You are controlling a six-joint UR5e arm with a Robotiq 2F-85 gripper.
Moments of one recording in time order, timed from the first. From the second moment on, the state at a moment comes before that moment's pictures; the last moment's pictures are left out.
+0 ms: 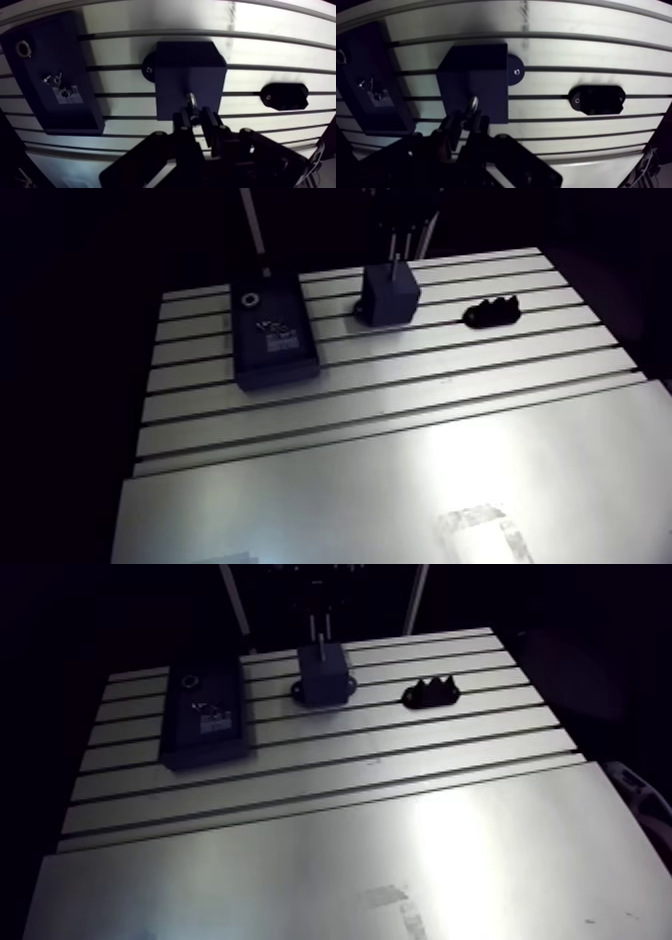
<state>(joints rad) -0.21 -0.99 1.35 -1.65 -1.60 -1.76</state>
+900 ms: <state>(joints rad) -0.21 -1.01 1.40 -1.66 -1.61 -1.79</state>
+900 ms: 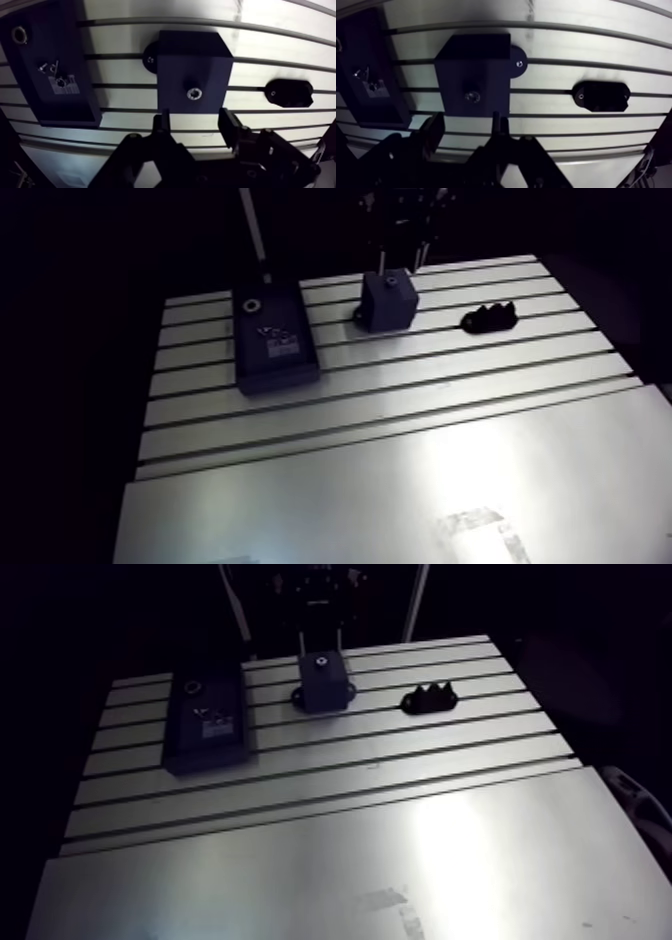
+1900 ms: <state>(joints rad) -0.21 -1.23 1.43 -1.63 -1.60 -1.80</state>
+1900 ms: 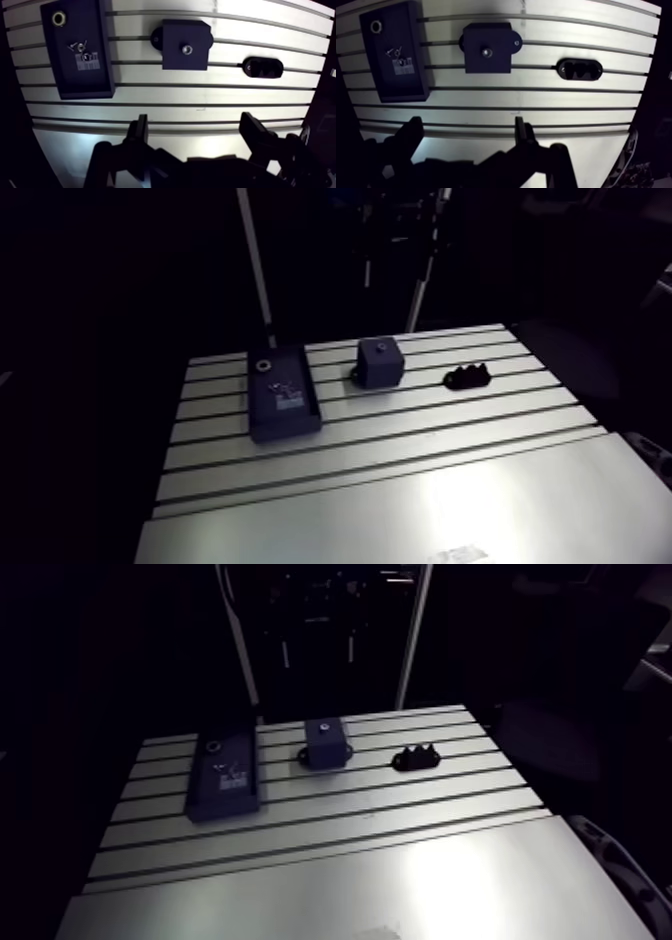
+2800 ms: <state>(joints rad) -0.13 -1.44 1.46 -1.57 -1.59 -1.75</state>
